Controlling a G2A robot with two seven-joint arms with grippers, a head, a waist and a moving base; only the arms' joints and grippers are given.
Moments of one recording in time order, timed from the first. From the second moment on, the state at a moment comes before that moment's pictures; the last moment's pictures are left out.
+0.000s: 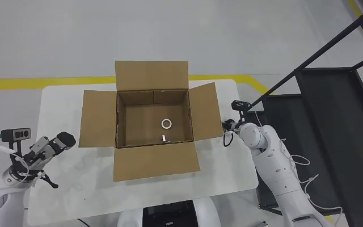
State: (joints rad) left arm 1.64 -0.97 -1.83 -1.47 -0.82 -0.62 -1.20; right arm -1.29 -1.19 1.40 -1.40 -0.90 0.18 0.79
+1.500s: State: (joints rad) left arm 1.64 -0.97 -1.83 -1.47 -0.82 -0.62 -1.20; right arm -1.37 -1.19 1.16 -2.18 -1.15 0.12 0.86
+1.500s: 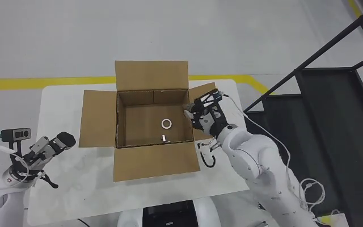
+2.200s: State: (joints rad) left arm 1.64 -0.97 -1.83 -1.47 -0.82 -0.62 -1.20; right arm -1.18 -1.23 0.96 -2.01 -1.18 0.12 0.95
